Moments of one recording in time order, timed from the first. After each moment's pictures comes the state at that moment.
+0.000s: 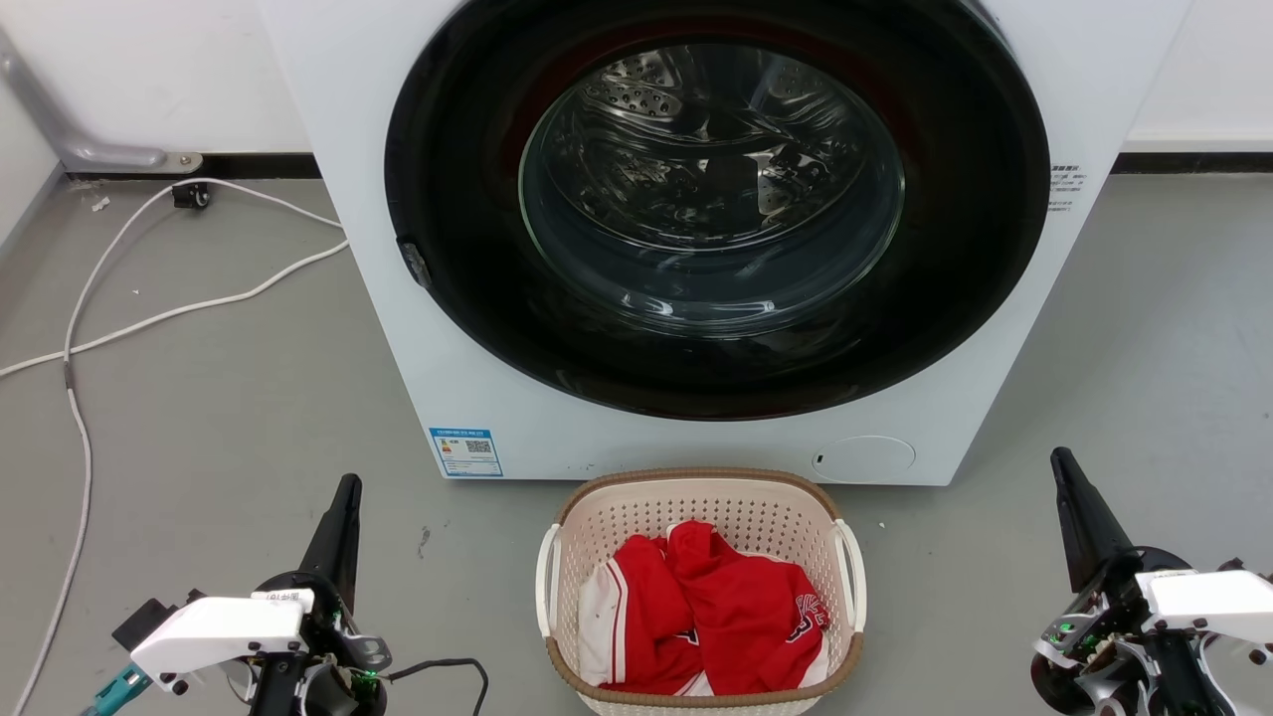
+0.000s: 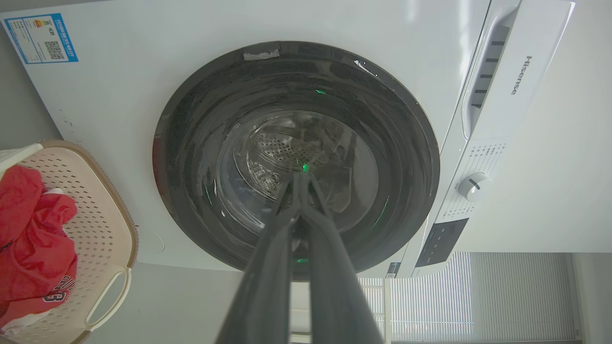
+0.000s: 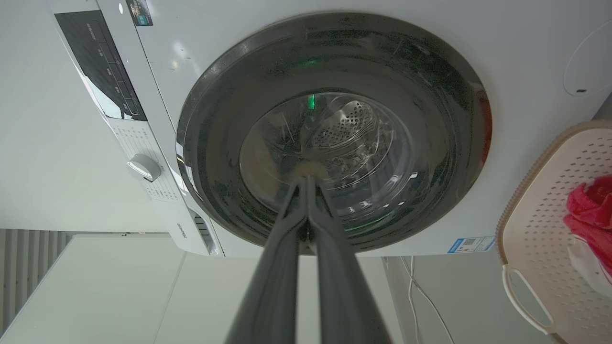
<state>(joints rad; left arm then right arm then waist) -0.10 0.05 0.11 0.25 -1.61 -0.13 0.11 -0.10 -0.05 -0.11 0.25 1.61 0.13 0.11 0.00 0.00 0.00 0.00</state>
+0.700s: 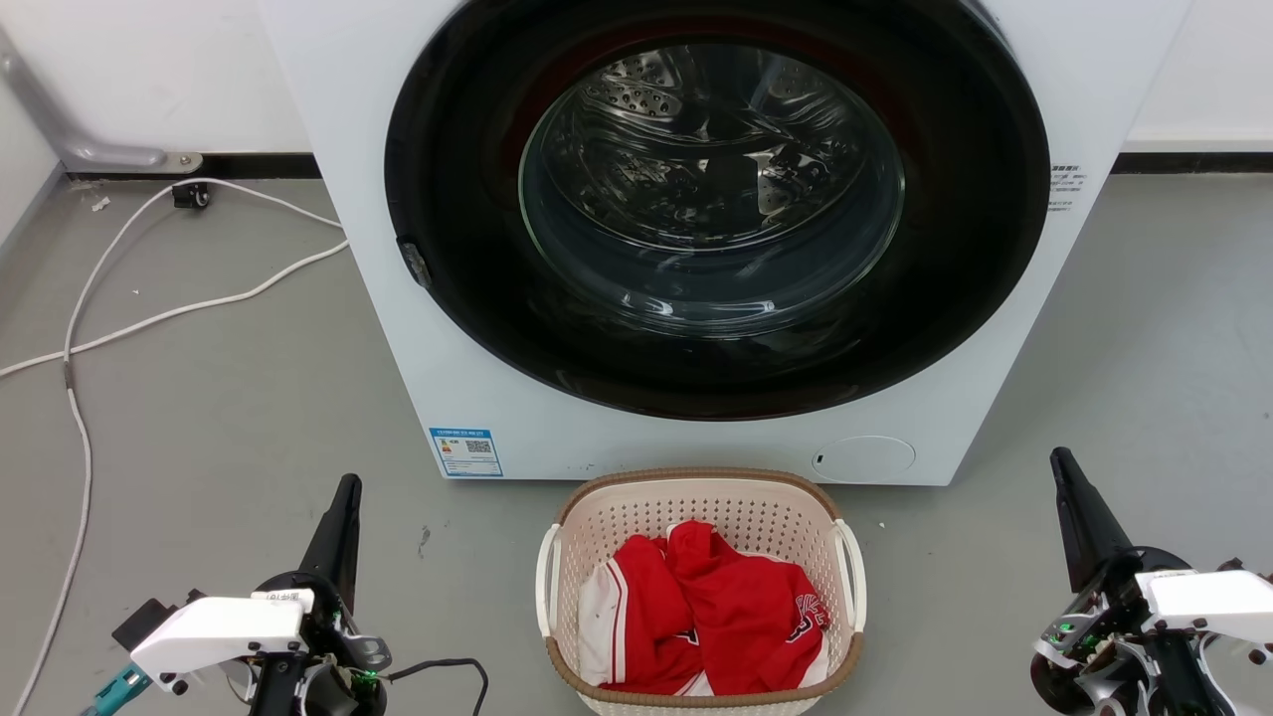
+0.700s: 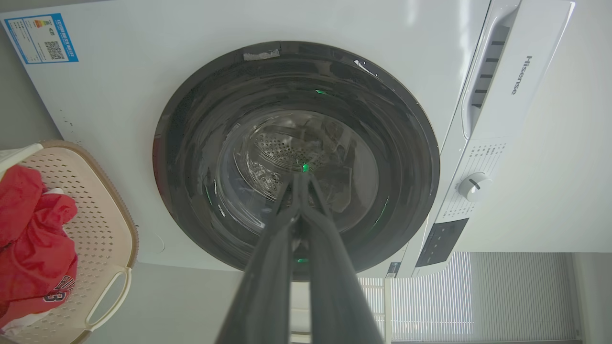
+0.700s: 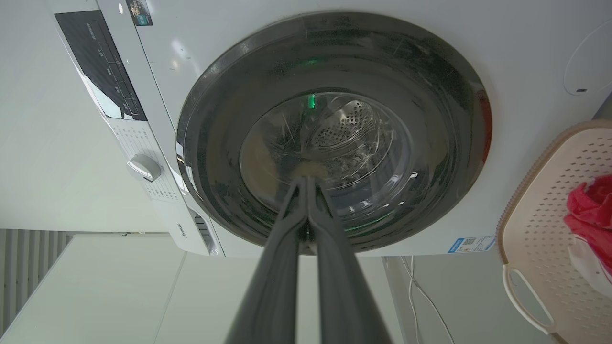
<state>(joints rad) -0.10 0.05 0.11 0.25 -1.61 -0.13 0.11 -0.10 -0.05 -0.11 0.25 1.61 0.13 0.11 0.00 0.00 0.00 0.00</state>
